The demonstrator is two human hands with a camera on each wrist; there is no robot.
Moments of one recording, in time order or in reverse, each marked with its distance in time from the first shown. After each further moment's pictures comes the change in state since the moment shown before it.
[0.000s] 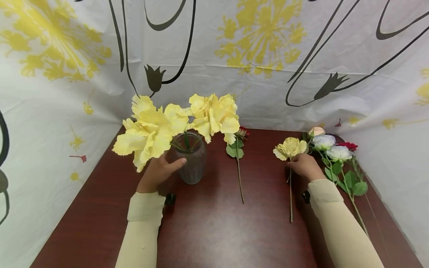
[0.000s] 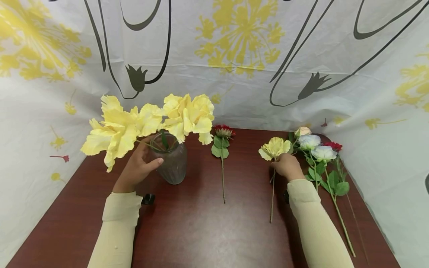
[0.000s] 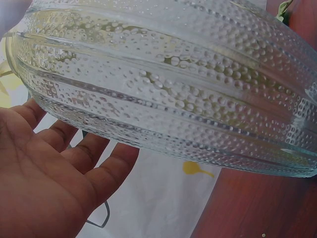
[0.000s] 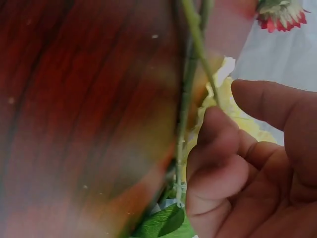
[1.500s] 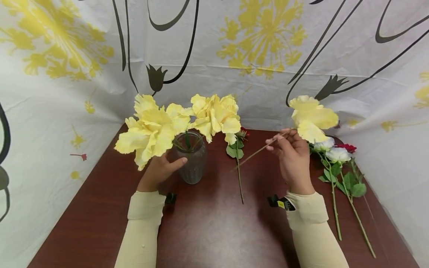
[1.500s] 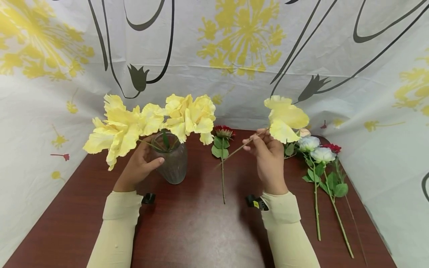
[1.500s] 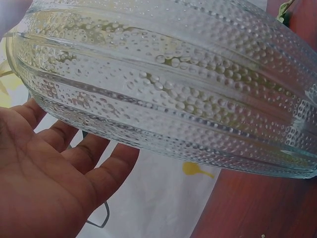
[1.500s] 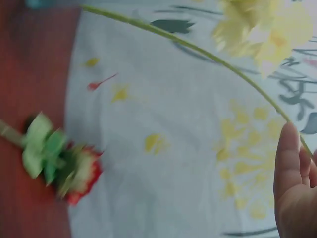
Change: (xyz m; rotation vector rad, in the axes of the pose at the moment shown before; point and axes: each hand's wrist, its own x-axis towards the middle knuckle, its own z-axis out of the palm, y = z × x) left_hand 0.003 -0.004 0.002 -0.009 0.041 0.136; right_hand -0.067 -0.149 -0.004 1.435 0.441 -0.580
